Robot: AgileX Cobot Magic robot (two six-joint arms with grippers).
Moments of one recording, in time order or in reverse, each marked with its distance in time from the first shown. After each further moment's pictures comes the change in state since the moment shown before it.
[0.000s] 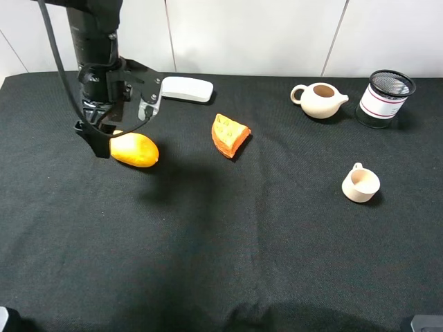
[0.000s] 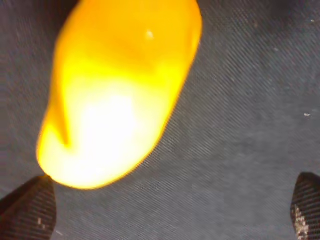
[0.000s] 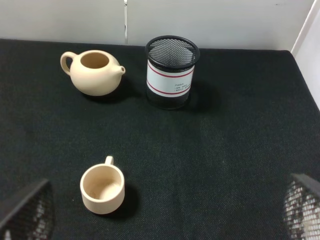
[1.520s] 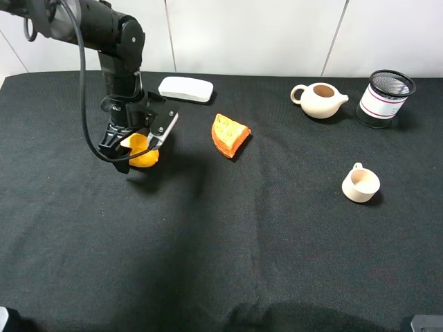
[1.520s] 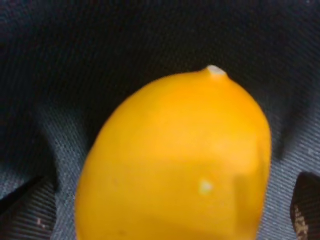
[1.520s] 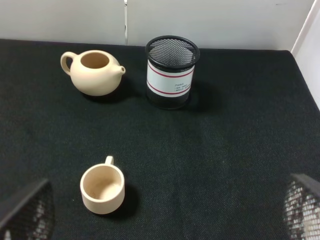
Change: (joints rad) left arm -0.003 0.158 0.002 -0.051 -0.188 0.240; right arm 0.000 0.000 0.000 0.001 0.000 0.000
